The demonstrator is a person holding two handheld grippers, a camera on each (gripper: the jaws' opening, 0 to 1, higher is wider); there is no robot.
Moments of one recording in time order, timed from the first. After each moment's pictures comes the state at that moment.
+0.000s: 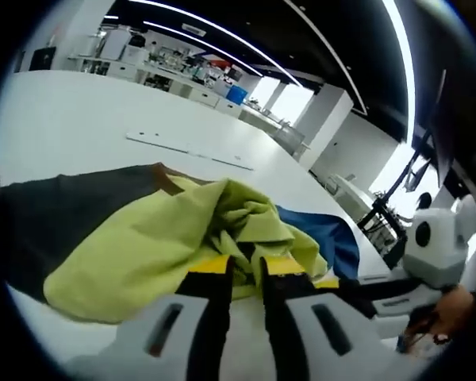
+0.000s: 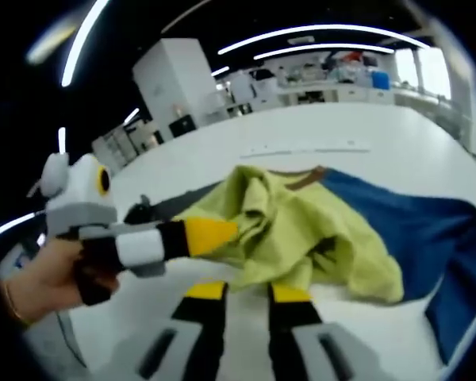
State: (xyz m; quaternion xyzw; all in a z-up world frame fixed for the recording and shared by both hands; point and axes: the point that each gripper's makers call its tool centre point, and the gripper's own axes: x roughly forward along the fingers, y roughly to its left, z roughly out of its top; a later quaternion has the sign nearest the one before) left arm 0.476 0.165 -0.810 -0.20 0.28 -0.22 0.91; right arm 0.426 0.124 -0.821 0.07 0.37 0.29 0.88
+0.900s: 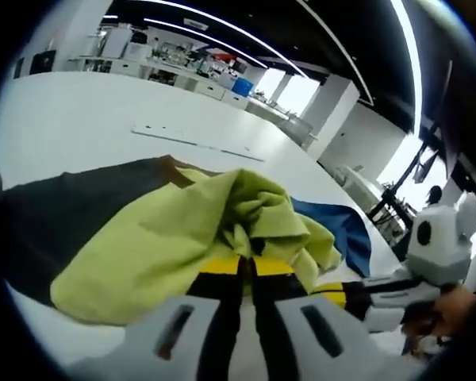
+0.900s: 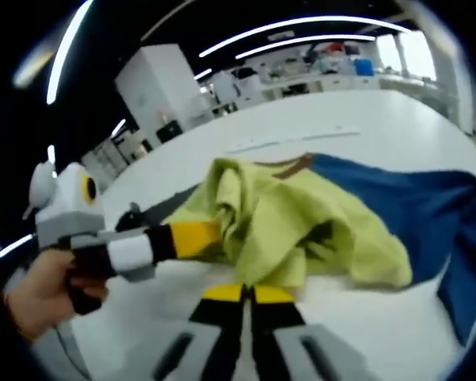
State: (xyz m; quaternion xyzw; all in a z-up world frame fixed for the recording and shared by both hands) left arm 0.470 0.172 -0.816 -0.18 0.29 -0.21 0.91; right arm 0.430 0.118 -0.834 0.10 0.39 0.26 0.88
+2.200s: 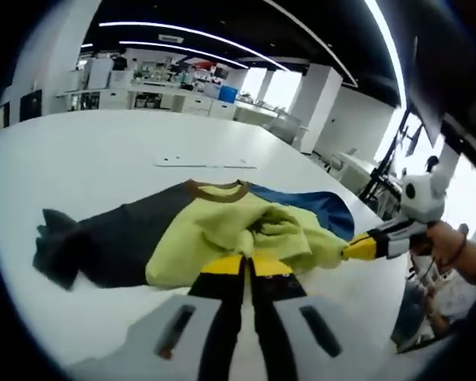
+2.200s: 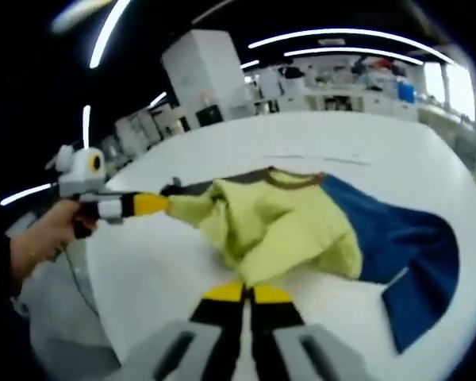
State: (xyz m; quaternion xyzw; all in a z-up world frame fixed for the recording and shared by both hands) left arm 0.390 0.246 -0.752 -0.10 0.27 -0.23 0.93; right arm 0.367 0.072 -0.780 0.00 0.37 0.36 0.86
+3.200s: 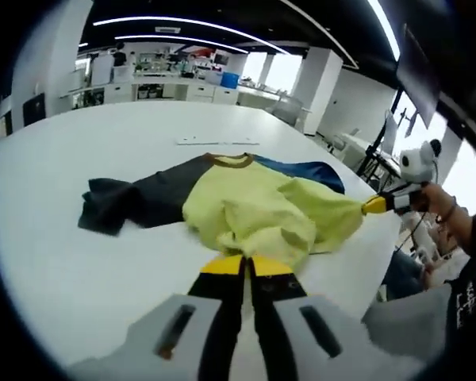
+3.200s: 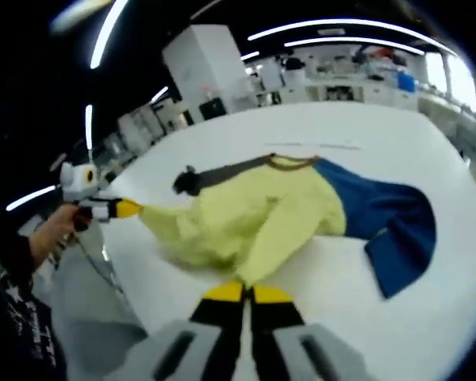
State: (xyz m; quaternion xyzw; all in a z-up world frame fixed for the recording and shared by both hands) left arm 0.290 0.298 -0.750 -0.07 0.32 -0.22 0.92; right arm 0.306 0.030 -0.758 0.03 0.40 0.37 0.84
